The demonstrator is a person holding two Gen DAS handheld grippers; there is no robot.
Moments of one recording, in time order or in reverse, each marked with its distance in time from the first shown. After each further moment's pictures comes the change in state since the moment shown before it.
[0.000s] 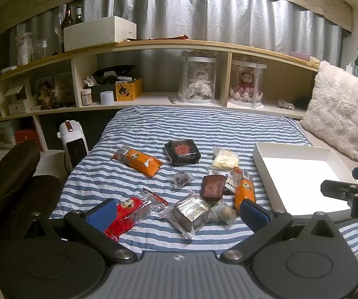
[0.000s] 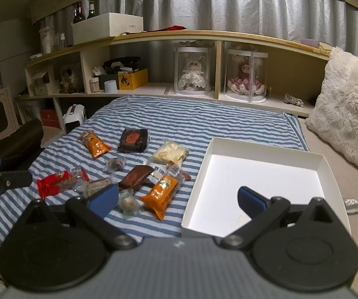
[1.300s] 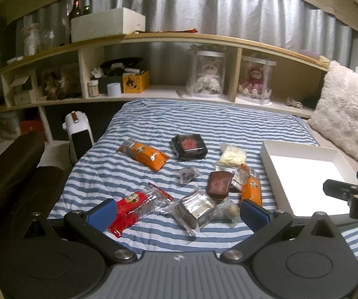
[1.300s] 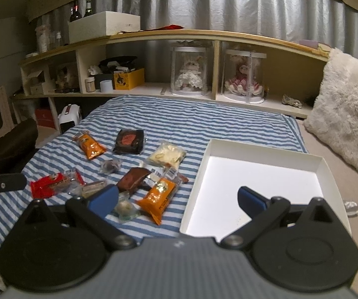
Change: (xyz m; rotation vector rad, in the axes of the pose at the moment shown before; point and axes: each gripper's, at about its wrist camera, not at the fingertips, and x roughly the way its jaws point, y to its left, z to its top) left arm 0.010 0.000 0.004 -0.045 0.042 0.033; right arm 0.013 0.005 0.007 -0.009 0.007 -0.018
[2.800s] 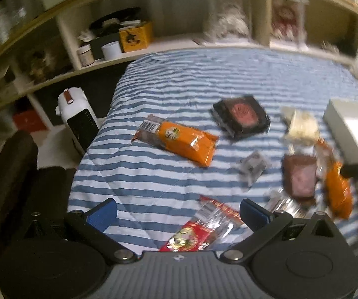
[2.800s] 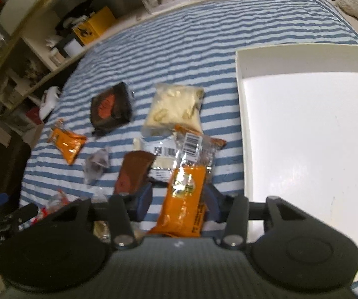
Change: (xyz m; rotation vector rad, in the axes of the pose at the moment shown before) left arm 0.170 0.061 0.048 0.180 0.258 0.076; right arm 0.207 -0.012 0.027 0.391 0.423 0.120
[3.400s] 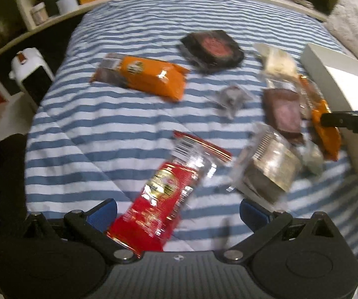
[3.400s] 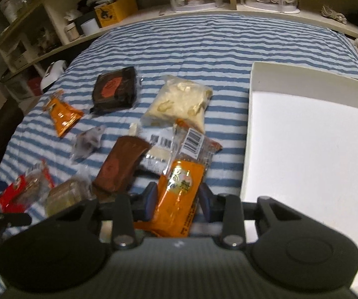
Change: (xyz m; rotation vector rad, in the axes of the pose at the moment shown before) left arm 0.029 0.006 -0.022 0.064 0.224 -0.213; right arm -0.003 0.002 -0.018 -0.216 -0.030 -0.038
